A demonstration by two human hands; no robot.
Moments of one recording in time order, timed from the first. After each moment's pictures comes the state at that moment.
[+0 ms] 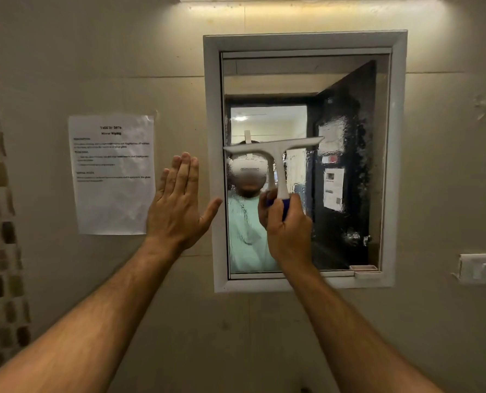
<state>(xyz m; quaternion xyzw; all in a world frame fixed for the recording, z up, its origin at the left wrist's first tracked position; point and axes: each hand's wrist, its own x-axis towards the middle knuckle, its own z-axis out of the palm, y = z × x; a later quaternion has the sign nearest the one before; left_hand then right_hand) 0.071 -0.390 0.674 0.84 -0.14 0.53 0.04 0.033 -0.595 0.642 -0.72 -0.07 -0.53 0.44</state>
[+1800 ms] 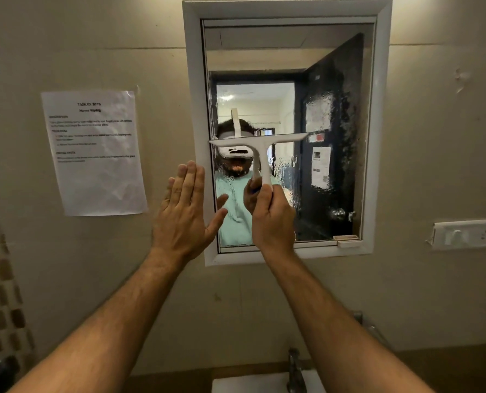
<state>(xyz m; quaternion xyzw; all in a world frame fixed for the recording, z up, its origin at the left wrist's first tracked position) 0.056 -0.414 0.616 0.84 -0.17 0.51 0.04 0.022 -0.584 0.615 -0.70 -0.04 -0.54 0.46</state>
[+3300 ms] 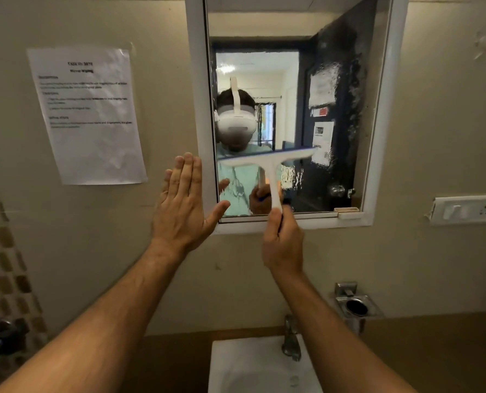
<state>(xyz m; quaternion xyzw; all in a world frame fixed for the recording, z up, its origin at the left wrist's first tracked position) 0.045 -0.409 0.575 0.86 -0.17 0.48 0.06 0.007 -0.598 0.520 -0.73 -0.03 -0.49 0.48</state>
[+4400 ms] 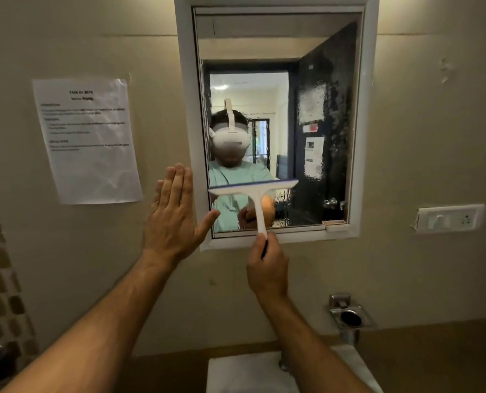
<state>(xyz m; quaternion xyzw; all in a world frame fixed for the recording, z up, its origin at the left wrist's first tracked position) 0.041 -0.407 0.591 0.85 -0.16 0.50 0.04 -0.011 -0.583 0.508 -0.73 -0.01 -0.45 0.51</state>
